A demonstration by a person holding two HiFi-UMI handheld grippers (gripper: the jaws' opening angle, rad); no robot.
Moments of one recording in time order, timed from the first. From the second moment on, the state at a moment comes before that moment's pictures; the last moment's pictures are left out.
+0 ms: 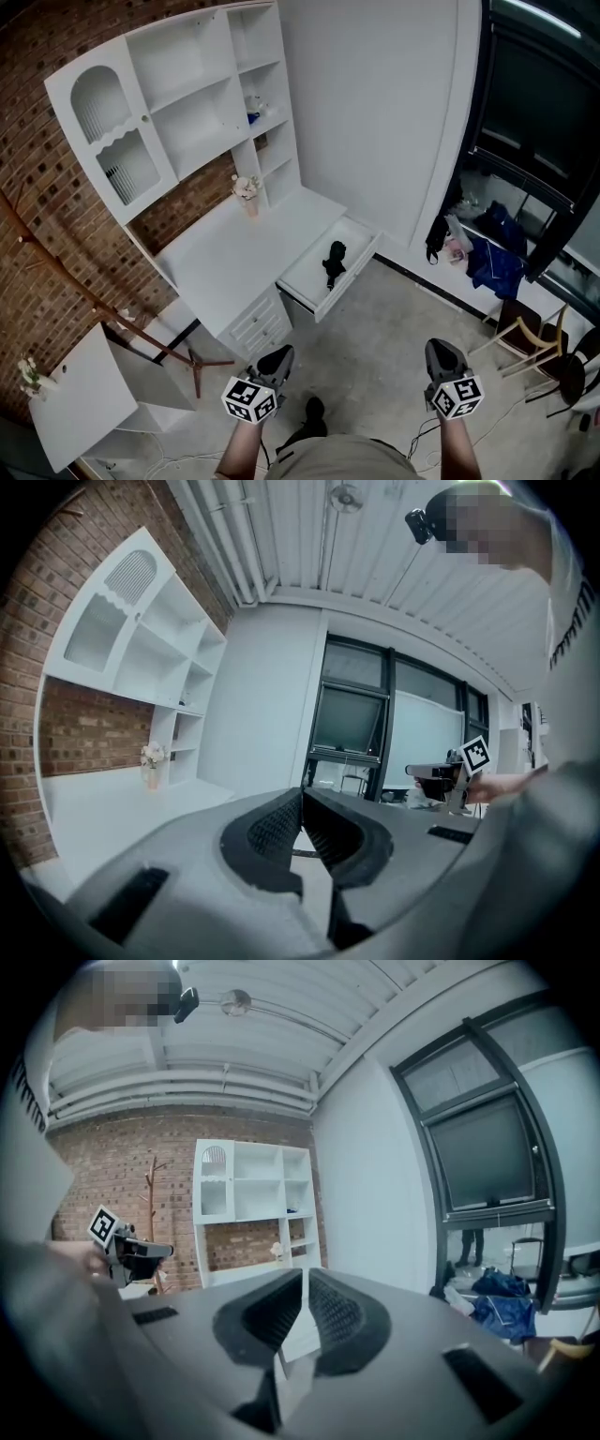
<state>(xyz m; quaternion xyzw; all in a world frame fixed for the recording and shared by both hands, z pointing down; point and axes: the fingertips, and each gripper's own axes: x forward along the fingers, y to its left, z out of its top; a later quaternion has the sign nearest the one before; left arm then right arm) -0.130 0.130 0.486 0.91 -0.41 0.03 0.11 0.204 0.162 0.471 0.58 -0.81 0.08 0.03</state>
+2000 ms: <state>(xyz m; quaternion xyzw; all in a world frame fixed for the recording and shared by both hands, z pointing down) -0.162 -0.078 0.499 0.93 -0.35 0.04 0.12 0.145 -0.016 0.480 0.59 -0.80 0.08 0.05</state>
